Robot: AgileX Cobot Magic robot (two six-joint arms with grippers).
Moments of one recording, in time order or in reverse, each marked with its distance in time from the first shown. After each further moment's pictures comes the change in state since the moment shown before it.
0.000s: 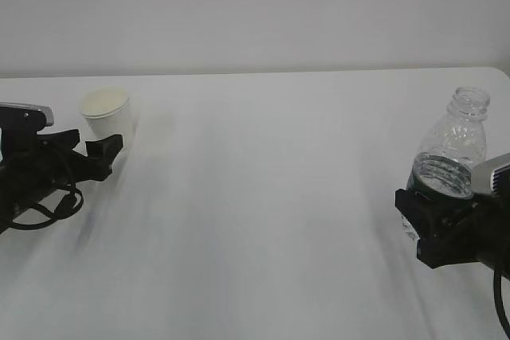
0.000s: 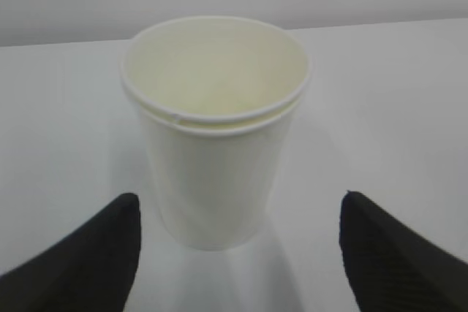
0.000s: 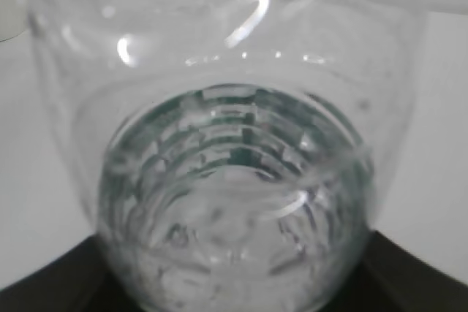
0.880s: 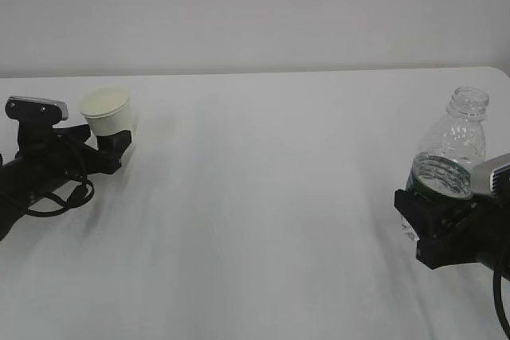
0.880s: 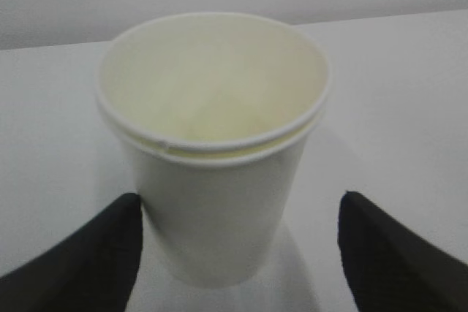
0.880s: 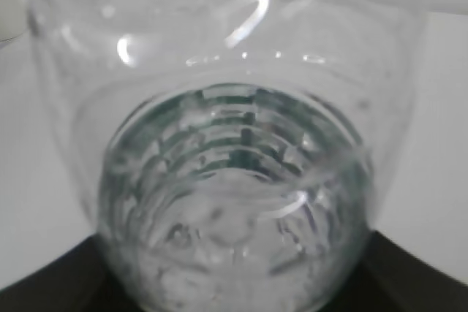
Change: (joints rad) left arm 0.000 0.059 -0.112 0.020 0.058 0.000; right arm 0.000 0.000 0.000 -0.004 0.000 0.000
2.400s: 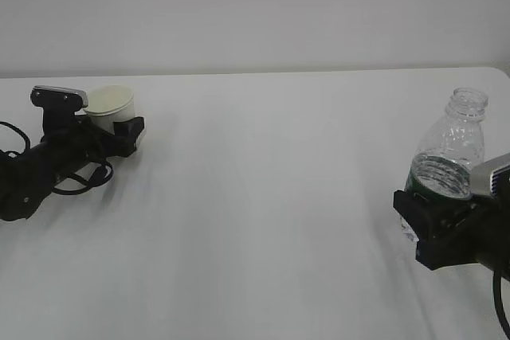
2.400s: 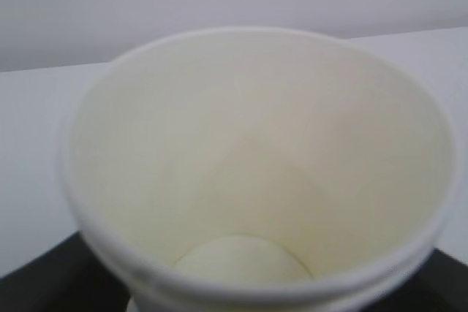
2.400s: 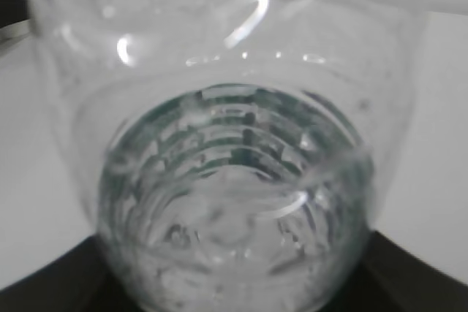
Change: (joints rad) left arm -0.002 0.132 -0.230 0.020 0.057 -0.029; right arm 0.000 0.000 0.000 -0.008 0.000 0.000
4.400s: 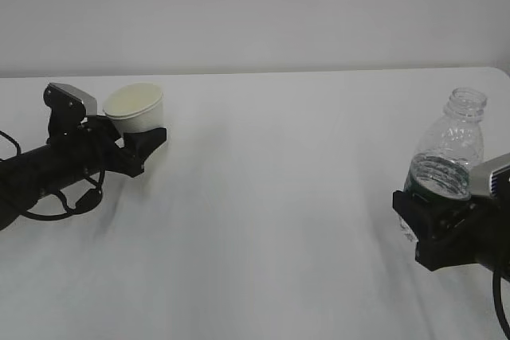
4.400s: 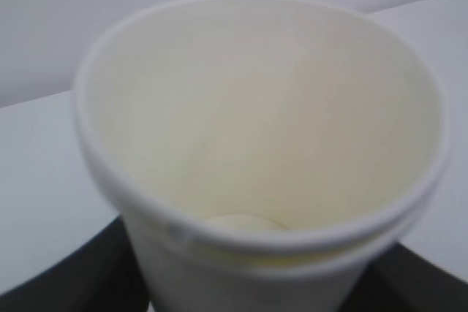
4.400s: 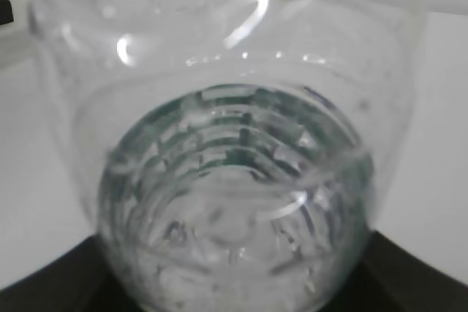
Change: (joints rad) left arm 0.000 -0.100 0.133 0.334 -0.114 -0.046; right arm 0.000 0.000 0.000 -0.007 0.000 0.000
